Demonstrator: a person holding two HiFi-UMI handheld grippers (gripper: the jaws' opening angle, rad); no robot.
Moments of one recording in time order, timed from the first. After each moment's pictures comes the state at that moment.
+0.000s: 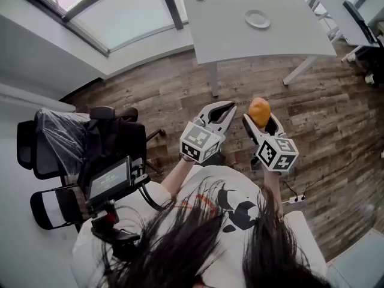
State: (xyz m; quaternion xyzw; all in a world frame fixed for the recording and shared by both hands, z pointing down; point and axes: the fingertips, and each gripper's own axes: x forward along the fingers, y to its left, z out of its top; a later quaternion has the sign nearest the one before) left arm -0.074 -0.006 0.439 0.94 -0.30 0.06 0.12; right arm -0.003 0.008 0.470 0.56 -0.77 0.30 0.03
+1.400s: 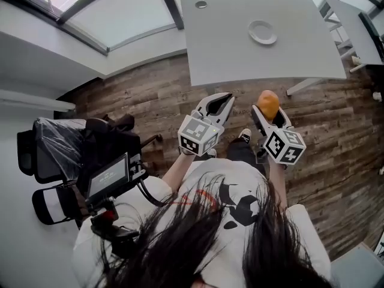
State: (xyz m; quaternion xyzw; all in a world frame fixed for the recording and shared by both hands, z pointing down) left arm -0.045 -0.181 0.446 0.92 -0.35 0.06 0.15; right arm 0.063 -0.169 0.479 0.56 -0.77 0.31 0.04
